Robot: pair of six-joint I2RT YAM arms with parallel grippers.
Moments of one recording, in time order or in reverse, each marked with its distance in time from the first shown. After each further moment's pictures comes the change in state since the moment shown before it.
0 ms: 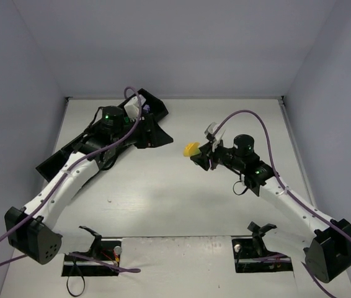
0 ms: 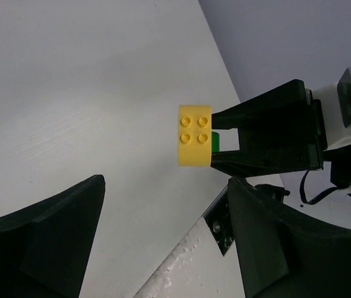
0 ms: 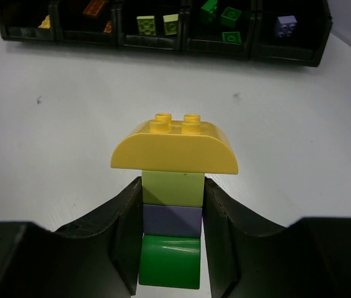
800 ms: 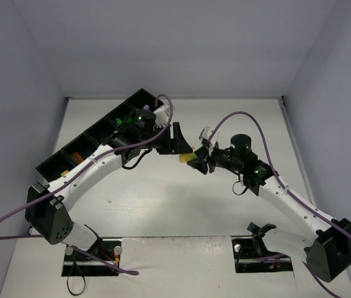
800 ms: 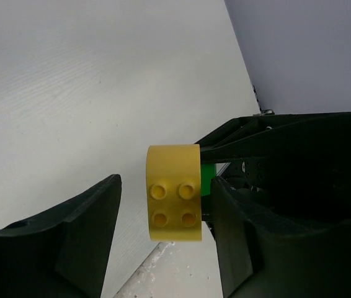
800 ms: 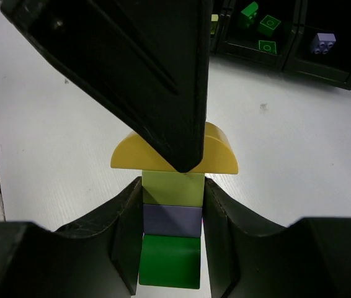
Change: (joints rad) left arm -0.207 0.211 0.100 -0.007 -0.074 -0.053; right arm 0.040 -0.001 0.037 -0.076 -0.106 -0.108
